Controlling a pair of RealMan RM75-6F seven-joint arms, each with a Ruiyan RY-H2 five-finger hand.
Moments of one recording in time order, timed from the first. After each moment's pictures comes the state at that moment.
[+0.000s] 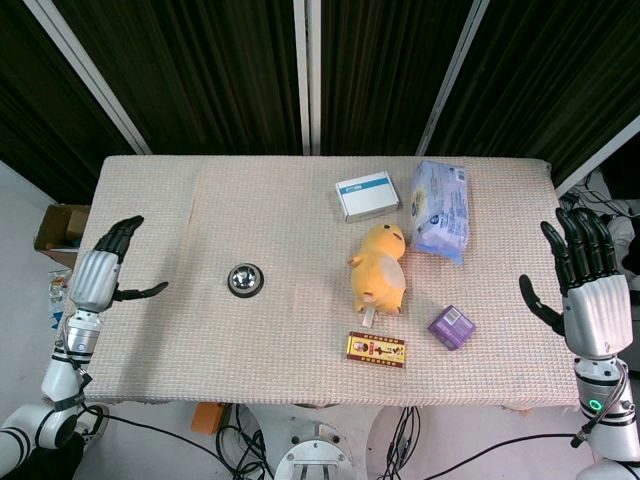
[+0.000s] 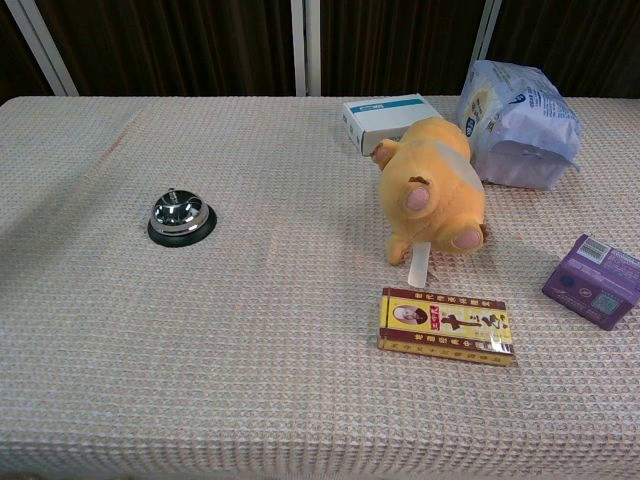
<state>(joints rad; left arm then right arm) -0.37 -1.51 -0.15 -1.05 1.52 1.38 -0.43 0.21 -1.15 0.23 -1.70 -1.71 1.72 -0.09</state>
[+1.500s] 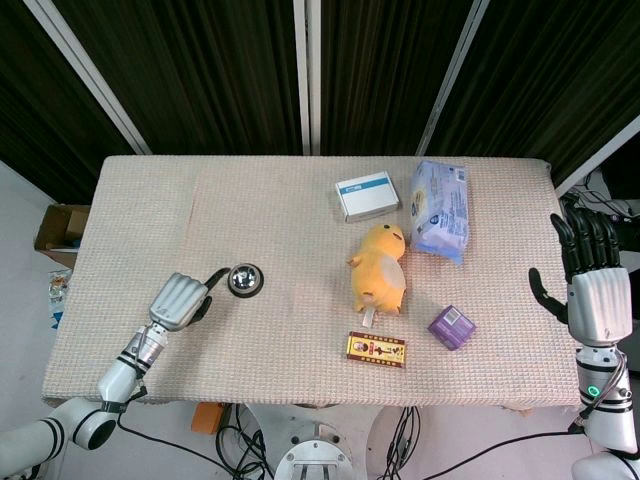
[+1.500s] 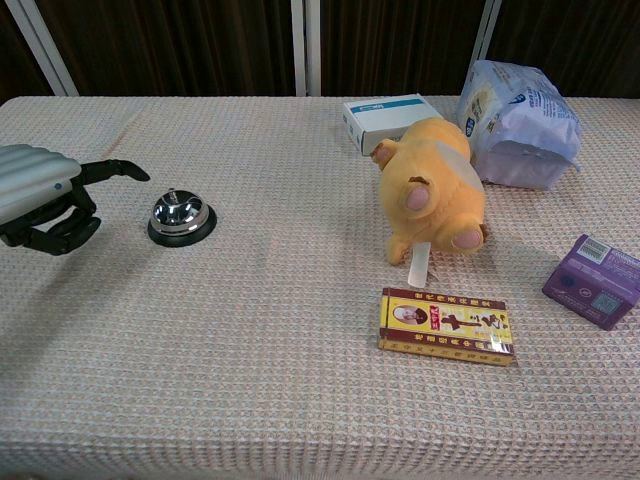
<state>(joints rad) -0.50 -1.56 -0.03 -1.23 1.55 1.12 0.12 0.22 -1.20 0.23 -1.61 -1.59 1.66 -0.07</state>
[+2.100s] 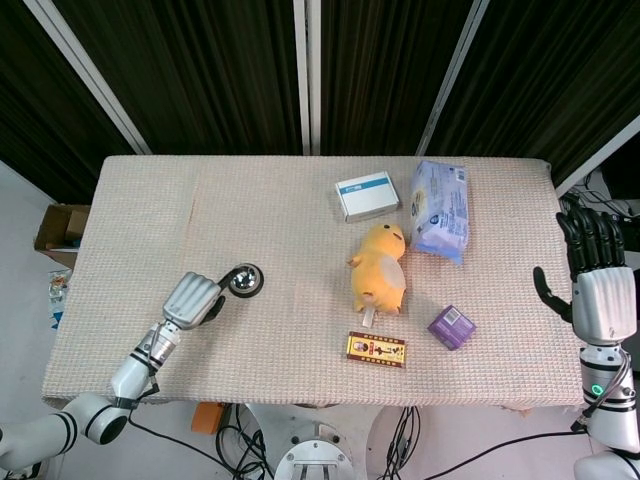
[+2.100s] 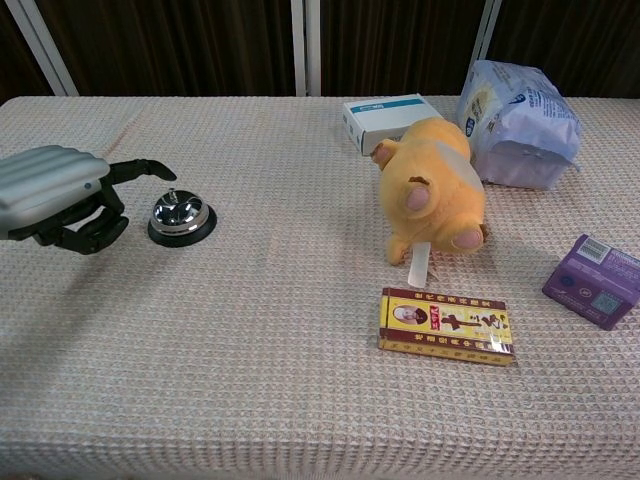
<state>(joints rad) -0.52 -1.60 -0.03 -1.21 1.55 1.13 0.10 0.22 -1.20 0.23 -1.59 -1.58 1.66 -0.05</state>
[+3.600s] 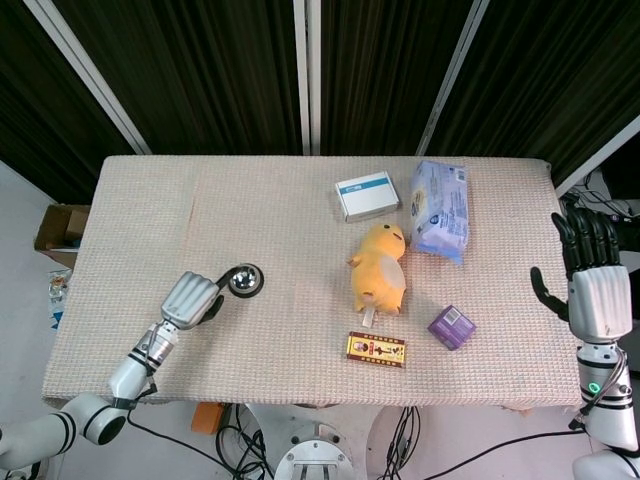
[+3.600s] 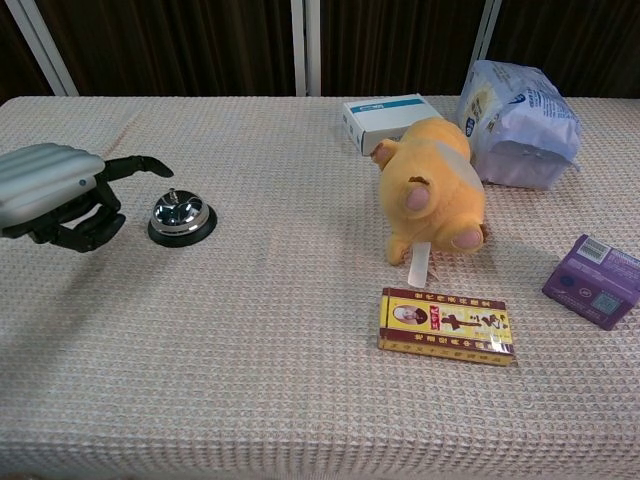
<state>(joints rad) -0.53 -1.60 -0.01 -1.20 1.54 1.13 0.08 0.23 -1.21 0.23 -1.58 -1.56 1.64 -0.05</state>
